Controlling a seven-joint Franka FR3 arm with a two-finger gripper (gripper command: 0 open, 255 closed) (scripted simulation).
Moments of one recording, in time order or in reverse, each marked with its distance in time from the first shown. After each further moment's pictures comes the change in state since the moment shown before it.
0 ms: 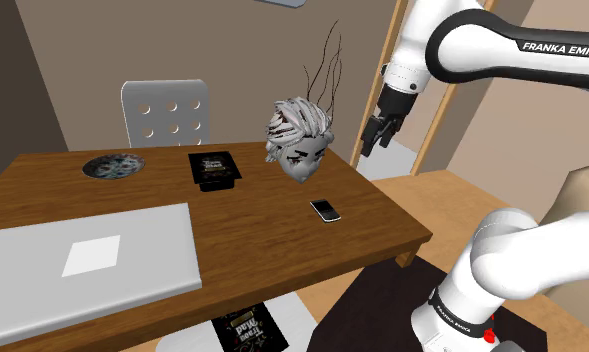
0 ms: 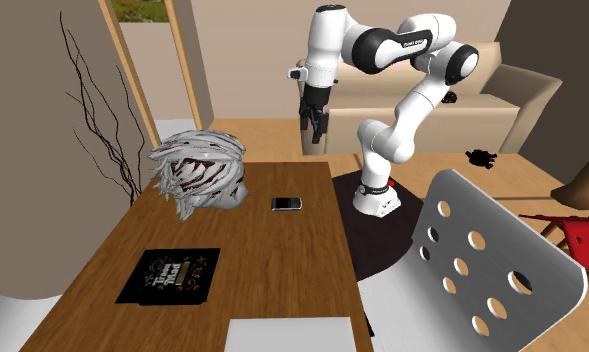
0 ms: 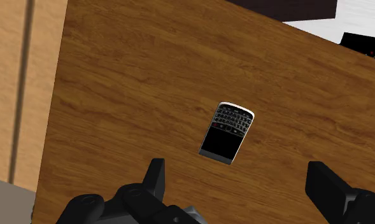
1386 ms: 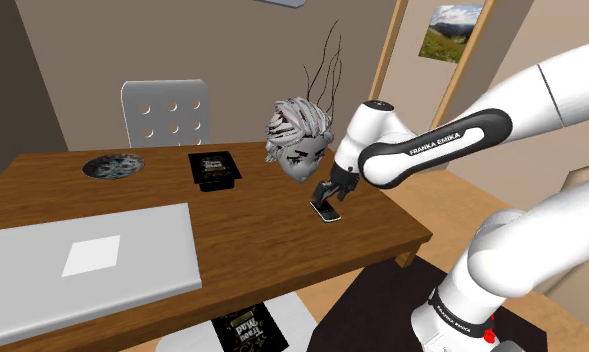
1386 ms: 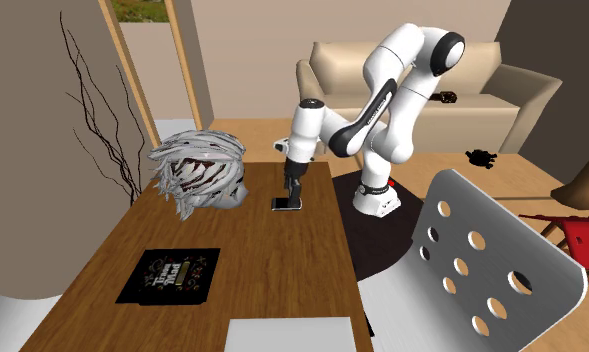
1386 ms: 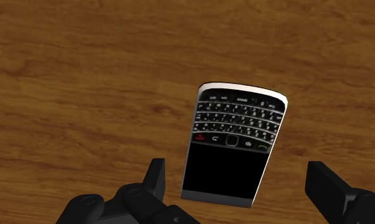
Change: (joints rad) arm -0.069 0.352 0.115 -0.353 0.011 0.803 0.248
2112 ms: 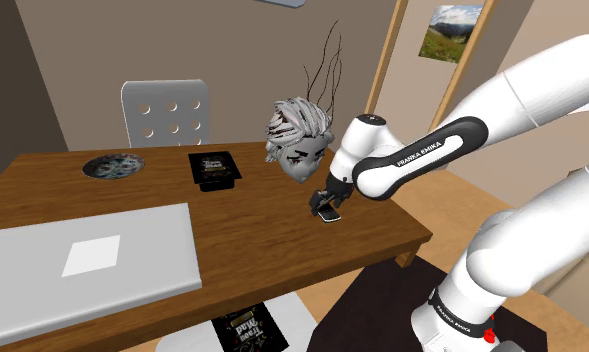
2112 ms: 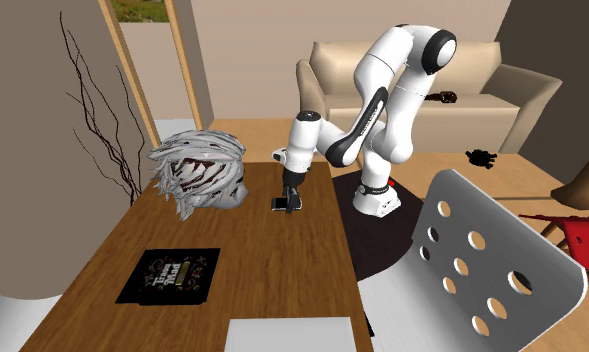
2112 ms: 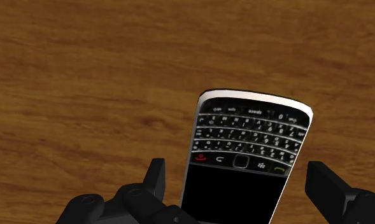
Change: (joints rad) arm -0.023 0.111 0.014 -0.017 -0.026 0.129 0.020
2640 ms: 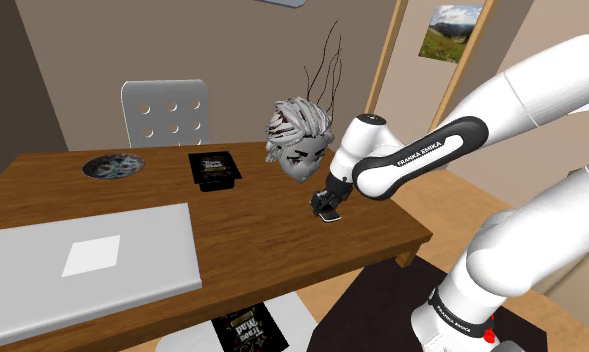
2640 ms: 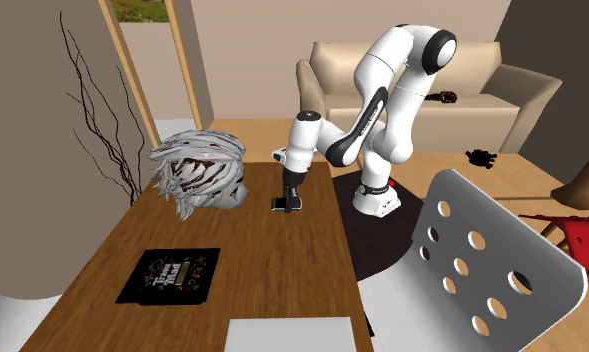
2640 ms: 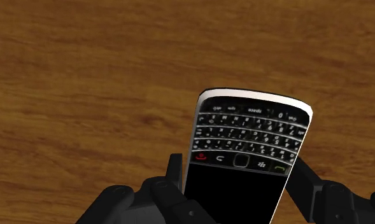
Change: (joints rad) arm 0.000 -0.001 0.000 0.001 0.000 0.000 0.000
